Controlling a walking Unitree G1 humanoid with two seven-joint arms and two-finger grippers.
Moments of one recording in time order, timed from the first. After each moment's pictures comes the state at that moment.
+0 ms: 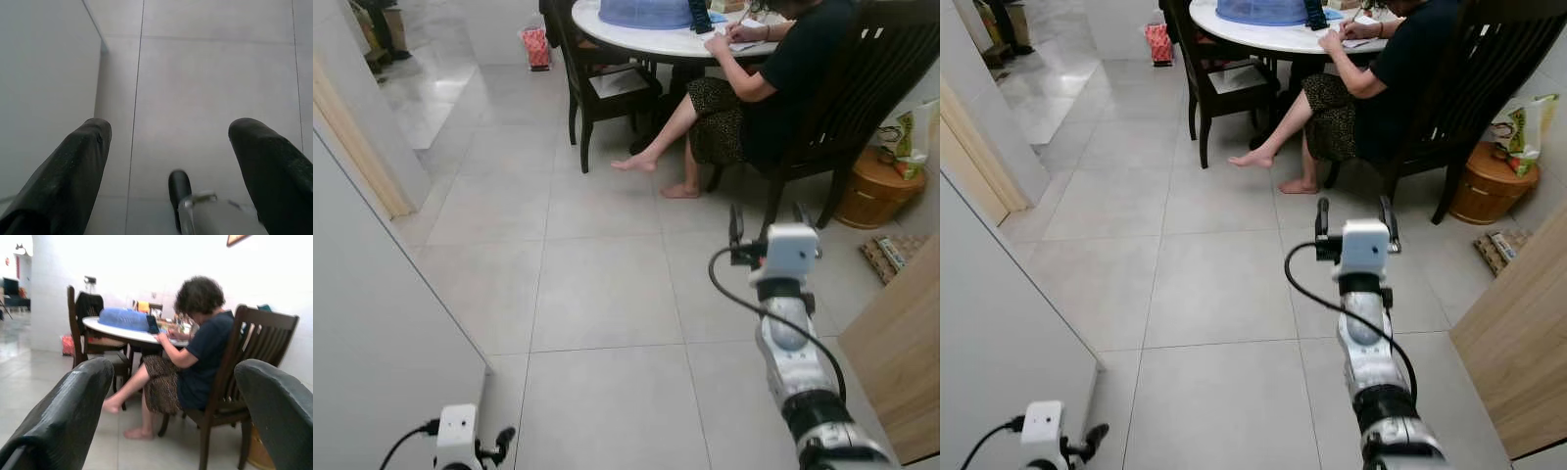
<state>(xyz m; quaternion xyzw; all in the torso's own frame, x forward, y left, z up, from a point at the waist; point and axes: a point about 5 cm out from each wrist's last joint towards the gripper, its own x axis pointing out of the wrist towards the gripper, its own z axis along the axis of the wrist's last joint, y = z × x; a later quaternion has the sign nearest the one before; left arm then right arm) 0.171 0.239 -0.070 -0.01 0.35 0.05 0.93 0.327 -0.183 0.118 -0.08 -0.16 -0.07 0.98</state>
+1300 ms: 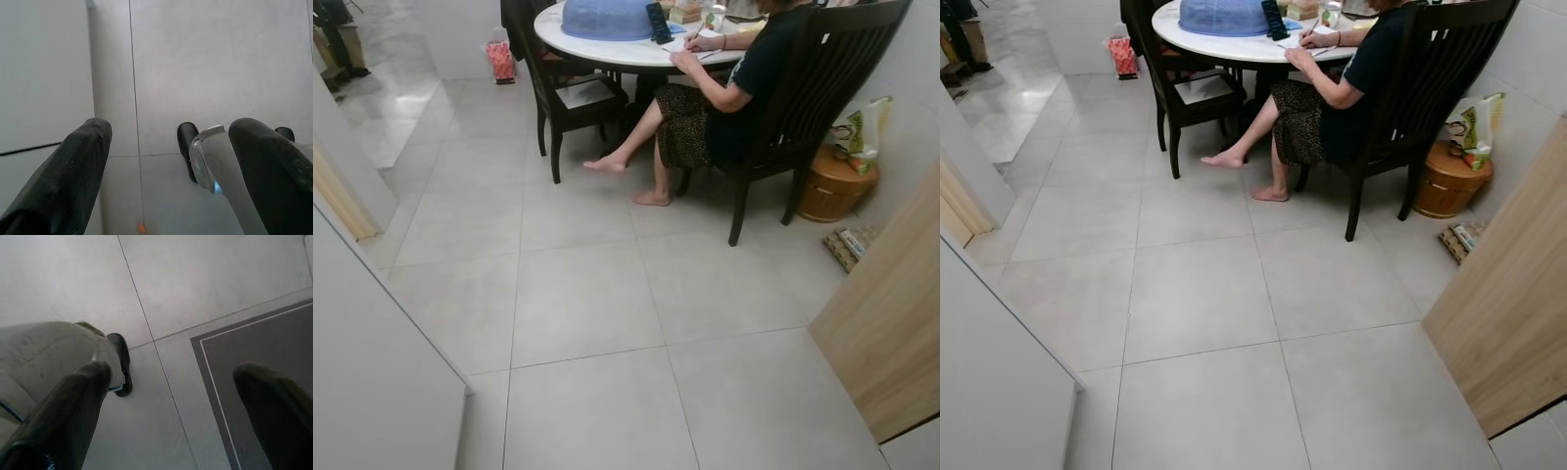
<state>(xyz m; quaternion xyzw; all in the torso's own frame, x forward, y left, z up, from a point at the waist) 0.107 0.248 -0.091 0.01 0.43 0.05 0.90 0.087 -0.208 -0.112 0.03 0.54 -0.10 0.83</state>
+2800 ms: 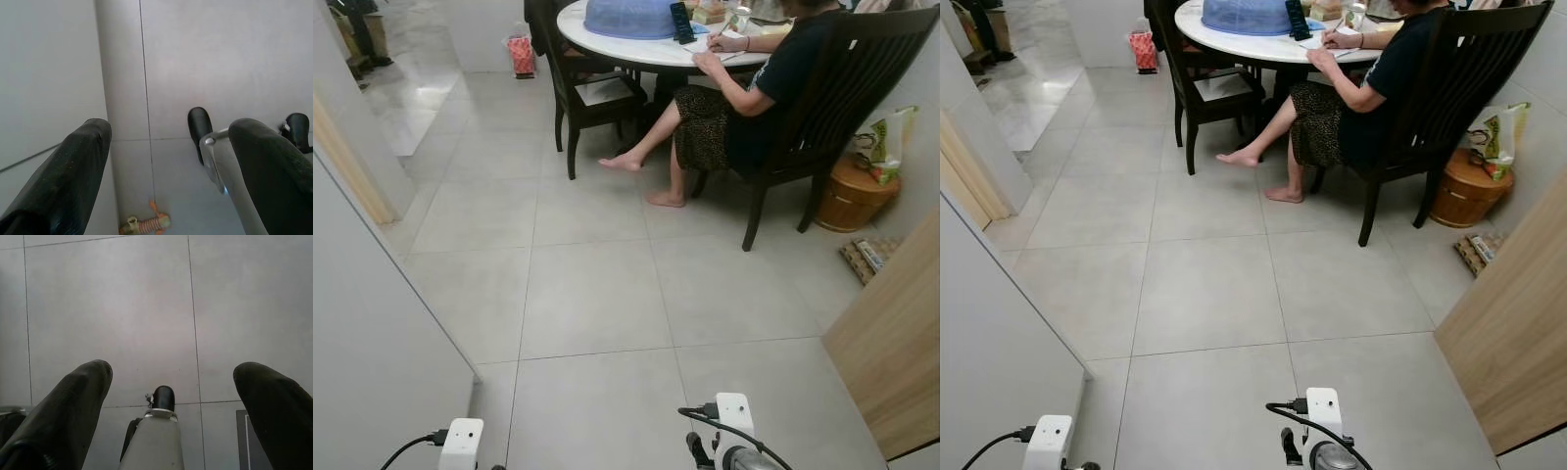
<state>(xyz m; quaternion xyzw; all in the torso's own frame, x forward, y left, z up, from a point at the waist) 0.176 0.244 -0.076 0.05 0.50 0.03 0.86 0.198 -0.152 -0.081 0.02 0.50 0.01 0.87</state>
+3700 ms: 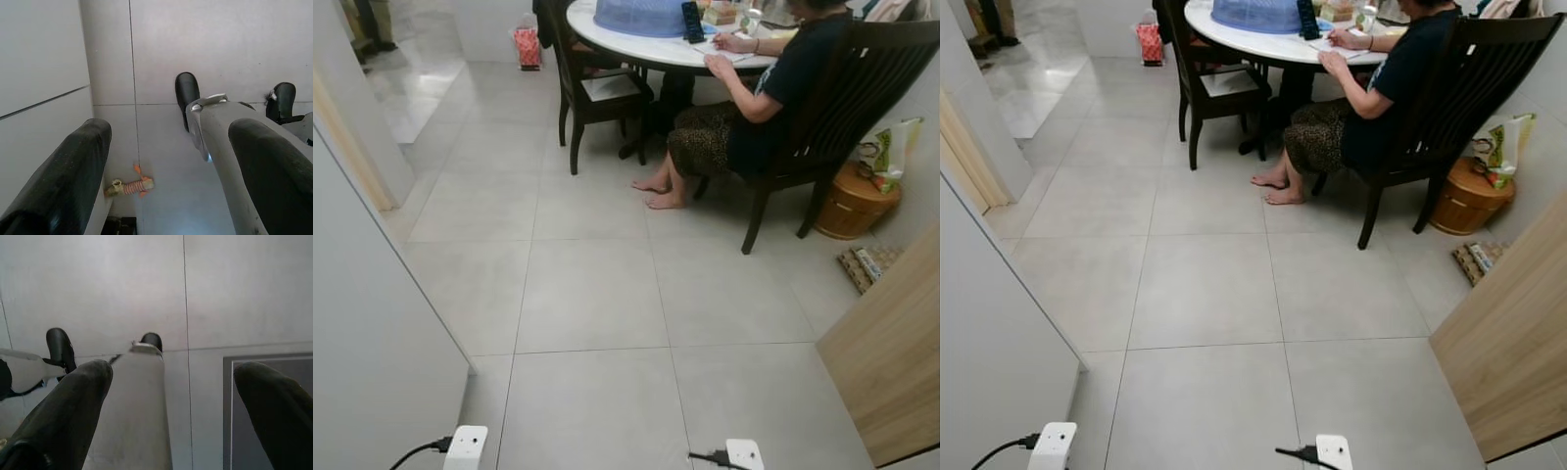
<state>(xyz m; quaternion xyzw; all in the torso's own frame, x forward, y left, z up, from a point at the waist) 0.180 0.240 -0.076 0.03 0.56 0.03 0.83 0.157 -0.161 -0.099 0.03 0.58 -0.01 0.81</state>
